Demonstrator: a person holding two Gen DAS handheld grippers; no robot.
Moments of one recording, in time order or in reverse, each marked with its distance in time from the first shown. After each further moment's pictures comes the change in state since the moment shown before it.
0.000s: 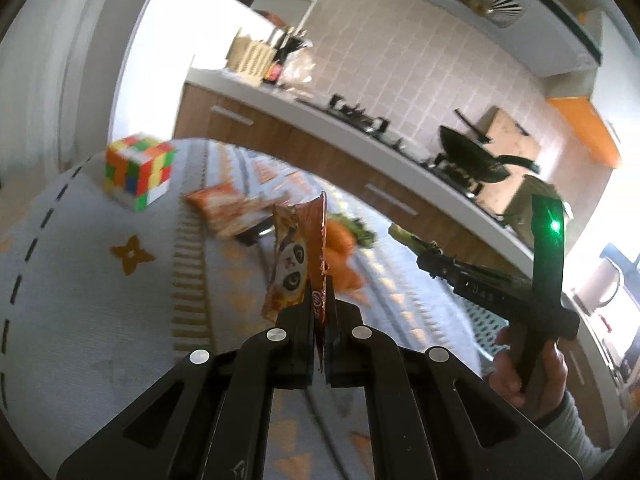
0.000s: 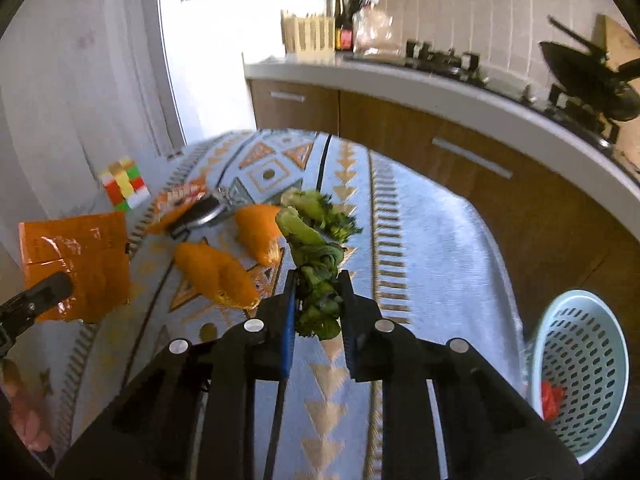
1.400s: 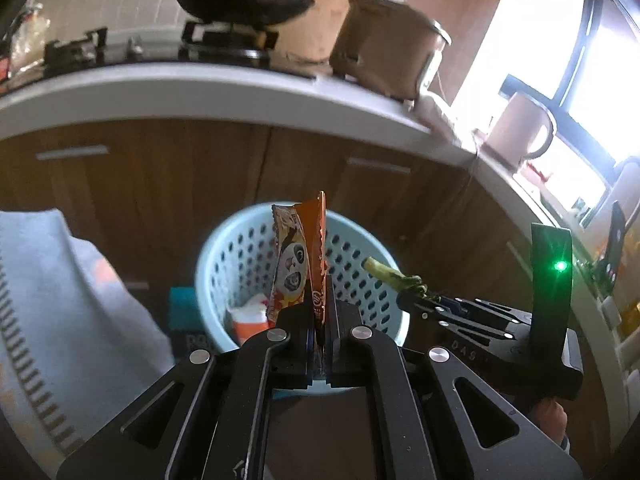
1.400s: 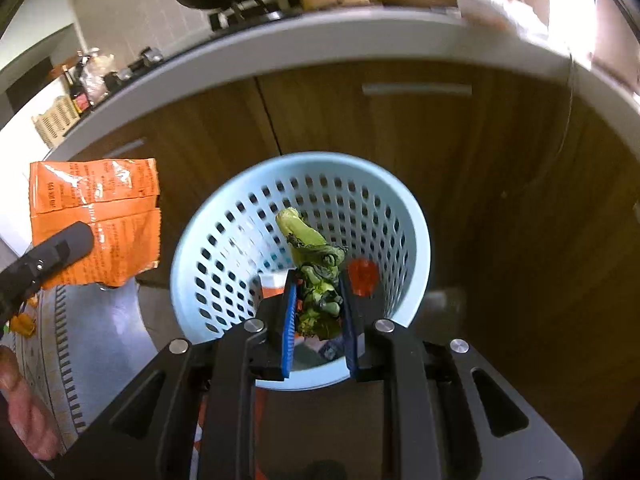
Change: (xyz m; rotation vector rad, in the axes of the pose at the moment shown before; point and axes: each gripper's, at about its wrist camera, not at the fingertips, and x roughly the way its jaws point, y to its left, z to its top) left arm 0.250 -0.334 -0.054 0.429 0.457 -0.416; right arm -0.108 -0.304 -0.147 0.645 0.126 -0.433
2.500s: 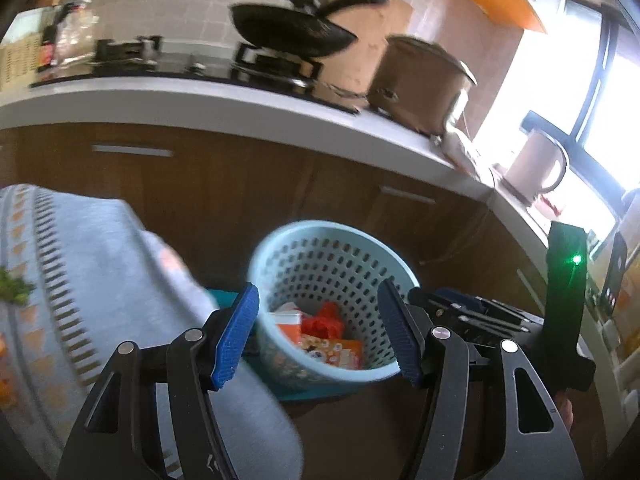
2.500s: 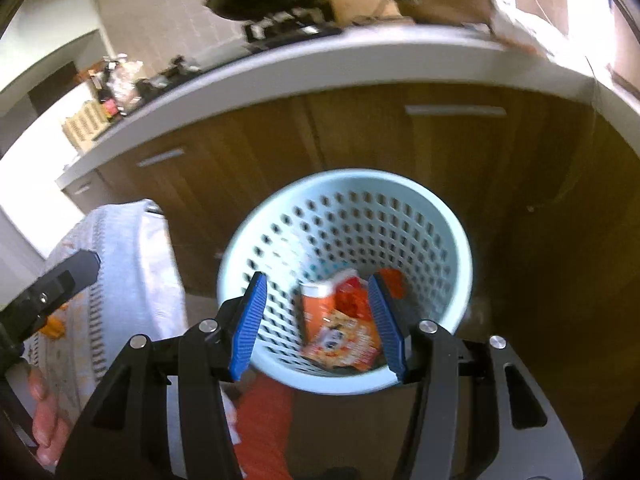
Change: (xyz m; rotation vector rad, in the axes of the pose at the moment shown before) left arm -0.080 0.033 -0.018 -0.093 -0.141 0.098; right arm -0.038 0.051 0.008 -0.067 -0.097 0.121
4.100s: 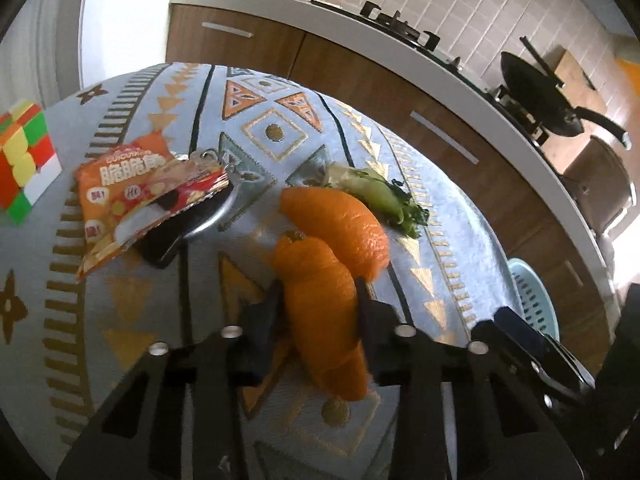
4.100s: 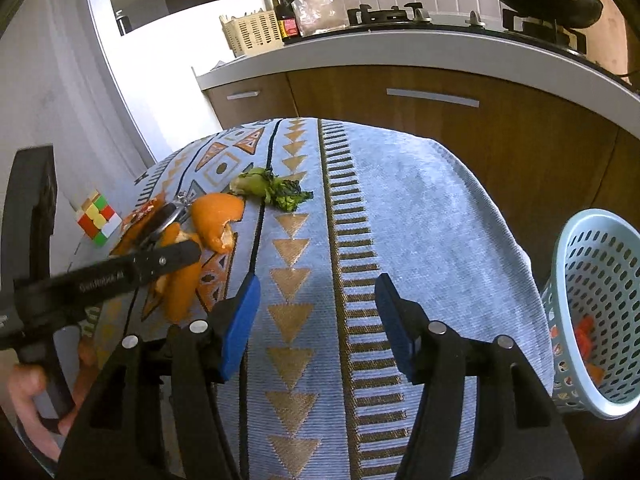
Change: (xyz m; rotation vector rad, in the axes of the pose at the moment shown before) left arm -0.109 0.236 -0.065 -0.462 0.017 0.401; right arm 0.071 0.264 -0.063 -0.342 0.107 0.367
